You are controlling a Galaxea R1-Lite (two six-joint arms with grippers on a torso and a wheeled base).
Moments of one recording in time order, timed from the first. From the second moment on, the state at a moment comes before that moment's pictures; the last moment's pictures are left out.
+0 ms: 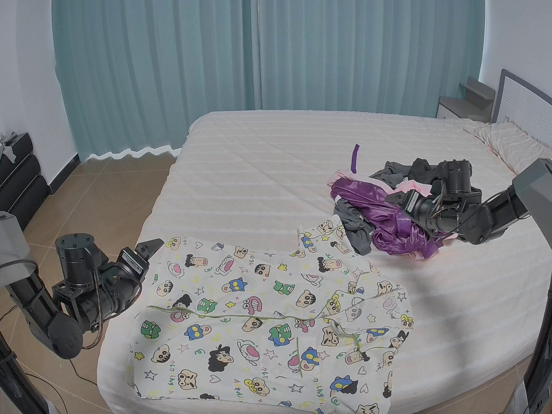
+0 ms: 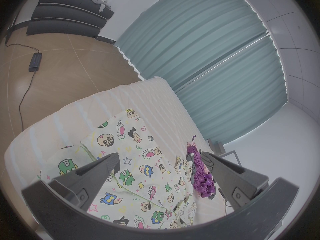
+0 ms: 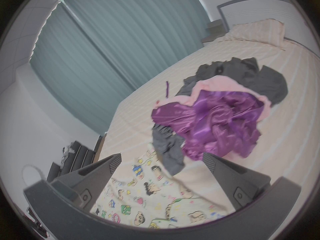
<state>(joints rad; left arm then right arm) -0.15 1.89 -0.30 -1.25 -0.03 -0.99 0.14 2.17 -1.20 -0.48 0.08 0.60</state>
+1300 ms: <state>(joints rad) -0.17 1.90 -0.25 -1.25 -0.04 -1.03 0.34 2.71 -1.71 -0.48 -0.08 0.59</state>
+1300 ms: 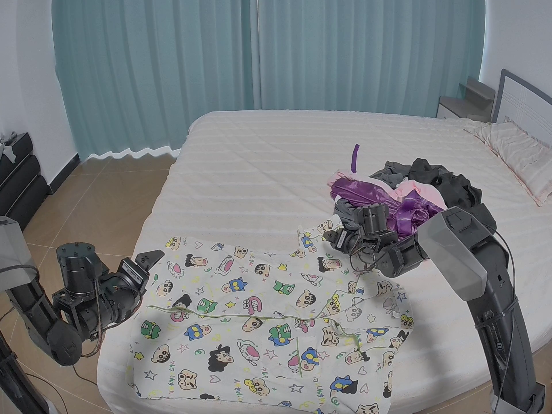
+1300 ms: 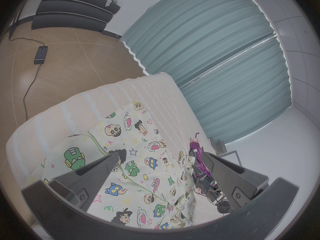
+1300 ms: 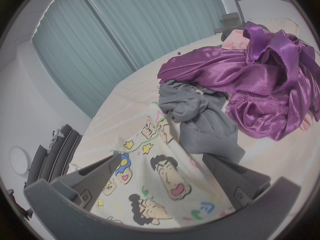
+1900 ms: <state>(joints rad) -0.17 1.90 -0.24 -1.25 -0.04 -1.03 0.29 2.79 -1.88 -0.42 -0.15 0.63</state>
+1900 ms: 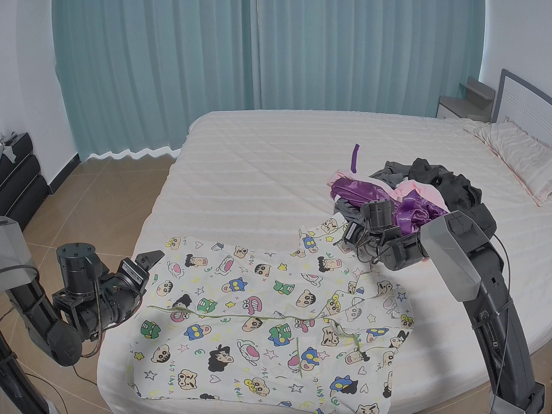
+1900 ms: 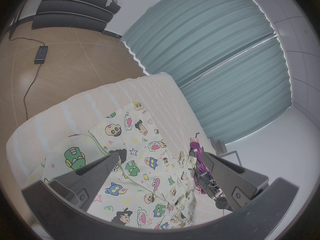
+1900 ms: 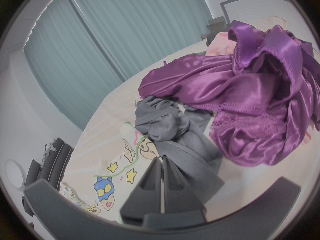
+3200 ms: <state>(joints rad) -0.17 1.89 -0.24 -1.25 -0.04 -1.03 0.20 2.74 -1.82 -0.39 -0.21 0.66</state>
